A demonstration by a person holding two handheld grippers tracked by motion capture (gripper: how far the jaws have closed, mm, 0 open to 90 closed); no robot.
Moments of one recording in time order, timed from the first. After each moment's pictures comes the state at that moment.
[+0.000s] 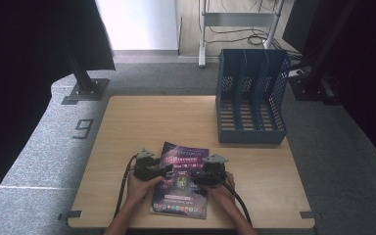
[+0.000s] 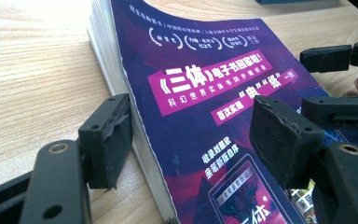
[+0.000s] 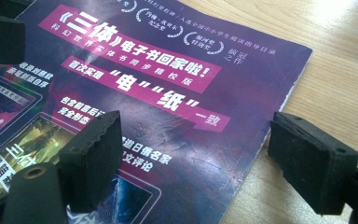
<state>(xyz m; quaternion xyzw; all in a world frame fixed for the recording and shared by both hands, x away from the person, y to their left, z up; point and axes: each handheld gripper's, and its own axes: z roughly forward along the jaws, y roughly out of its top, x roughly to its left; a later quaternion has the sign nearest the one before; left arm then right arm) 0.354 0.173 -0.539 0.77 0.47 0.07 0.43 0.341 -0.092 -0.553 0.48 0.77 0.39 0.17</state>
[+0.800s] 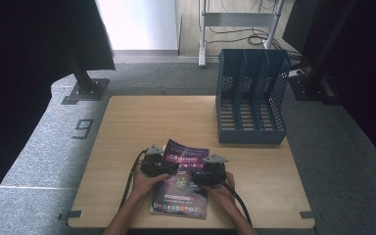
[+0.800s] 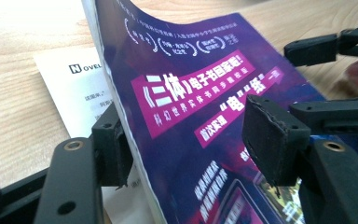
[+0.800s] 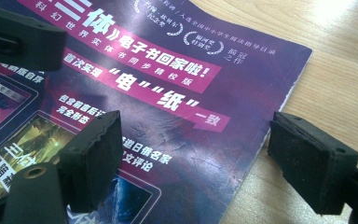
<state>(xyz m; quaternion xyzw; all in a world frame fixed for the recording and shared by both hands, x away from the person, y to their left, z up) 0.373 0.150 -0.536 0.81 0.42 0.07 0.41 0.340 -0.092 -0.553 0.48 0.77 0.39 0.17</state>
